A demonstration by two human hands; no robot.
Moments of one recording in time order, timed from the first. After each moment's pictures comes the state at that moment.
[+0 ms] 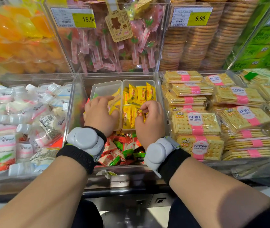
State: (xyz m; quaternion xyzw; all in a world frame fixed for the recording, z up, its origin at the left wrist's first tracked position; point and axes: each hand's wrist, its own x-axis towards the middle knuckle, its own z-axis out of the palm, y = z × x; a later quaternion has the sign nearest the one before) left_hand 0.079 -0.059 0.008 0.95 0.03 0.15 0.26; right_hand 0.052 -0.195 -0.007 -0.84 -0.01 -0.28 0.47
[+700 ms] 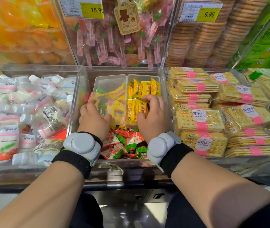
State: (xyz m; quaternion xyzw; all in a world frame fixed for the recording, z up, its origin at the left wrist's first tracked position) left_hand 0.053 -0.043 -0.012 0.92 0.15 0.12 0.34; right_hand 0.055 -0.195 -0.012 -0.88 -0.02 -0.26 0.41
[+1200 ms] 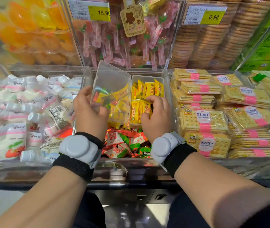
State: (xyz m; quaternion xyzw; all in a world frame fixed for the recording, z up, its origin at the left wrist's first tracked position) left_hand 0.043 -0.035 0.003 0.80 0.09 0.31 0.50; right_hand 0.056 -0.196 -0.013 -0.88 -0.03 -0.26 0.39
